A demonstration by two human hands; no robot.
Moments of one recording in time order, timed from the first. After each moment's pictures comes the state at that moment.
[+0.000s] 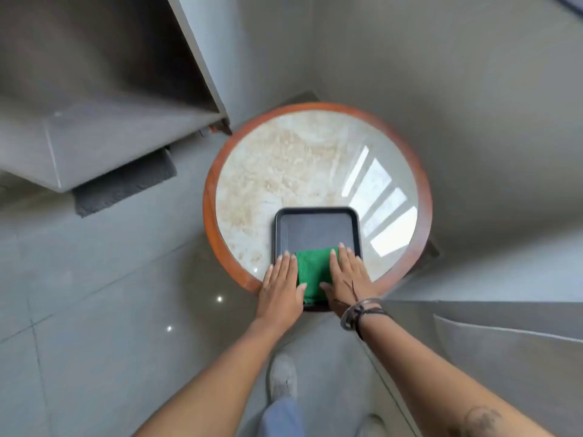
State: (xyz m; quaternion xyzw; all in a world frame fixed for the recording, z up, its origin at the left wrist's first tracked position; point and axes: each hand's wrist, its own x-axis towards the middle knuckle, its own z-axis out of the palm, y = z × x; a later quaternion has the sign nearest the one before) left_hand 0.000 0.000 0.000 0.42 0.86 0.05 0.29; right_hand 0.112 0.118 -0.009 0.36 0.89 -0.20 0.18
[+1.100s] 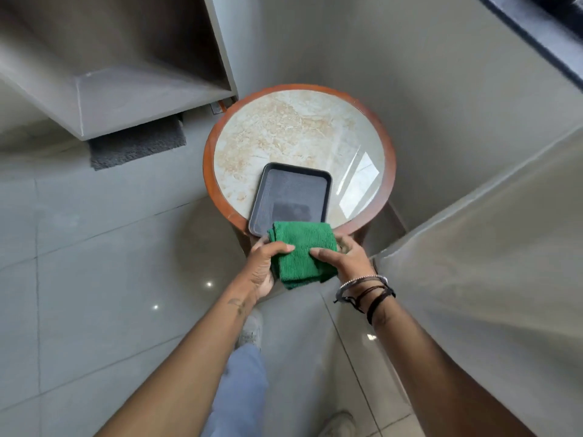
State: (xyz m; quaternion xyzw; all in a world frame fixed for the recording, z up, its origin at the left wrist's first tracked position) left_hand 0.128 -0.046 0.100 -0.08 0.56 0.66 0.49; right_hand 0.245 0.077 0.106 0.43 0.46 -0.77 -0.09
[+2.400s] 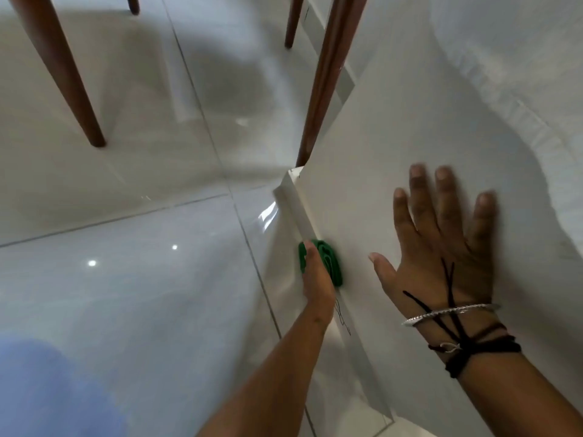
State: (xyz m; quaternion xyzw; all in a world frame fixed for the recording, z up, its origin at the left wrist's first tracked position) left_hand 0.478 0.084 -0.463 -0.22 0.53 0.64 0.52; right_hand 0.519 0.105 -0.271 0.33 0.87 0.35 0.12
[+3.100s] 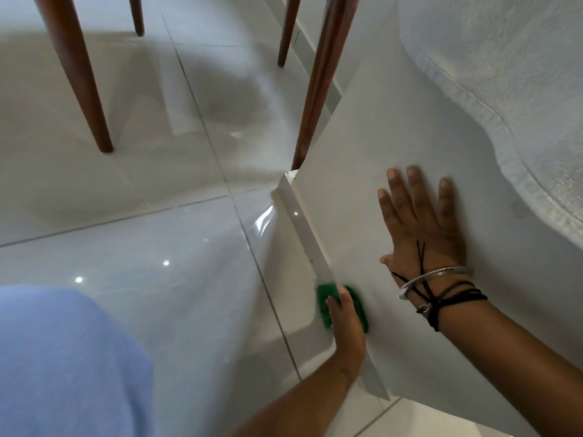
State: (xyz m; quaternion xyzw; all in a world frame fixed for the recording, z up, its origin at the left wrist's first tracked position) left_hand 0.575 0.036 -0.445 -0.18 0.49 0.66 0.54; right_hand 0.529 0.114 -0.285 0.27 0.82 0.47 0.20
